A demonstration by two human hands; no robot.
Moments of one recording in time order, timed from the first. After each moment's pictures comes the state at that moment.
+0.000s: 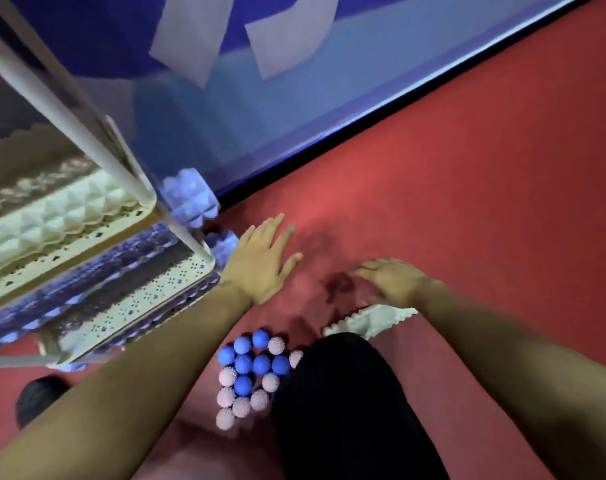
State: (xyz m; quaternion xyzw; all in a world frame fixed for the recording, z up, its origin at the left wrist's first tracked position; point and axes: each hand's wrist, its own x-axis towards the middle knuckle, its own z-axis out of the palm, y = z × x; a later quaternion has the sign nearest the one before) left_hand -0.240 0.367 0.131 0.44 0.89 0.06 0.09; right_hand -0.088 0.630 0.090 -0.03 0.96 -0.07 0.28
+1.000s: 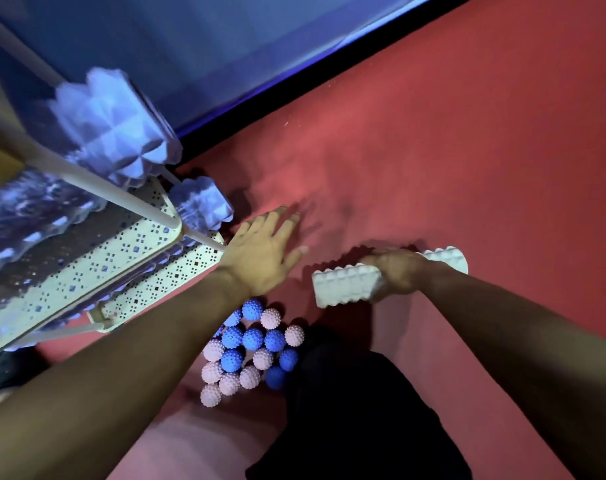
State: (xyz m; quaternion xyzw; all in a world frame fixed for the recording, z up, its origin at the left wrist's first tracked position) left_hand -0.243 0.378 0.018 0.42 0.88 0.04 0.19; right_hand -0.108 0.643 -0.053 0.01 0.90 -0.14 0.42
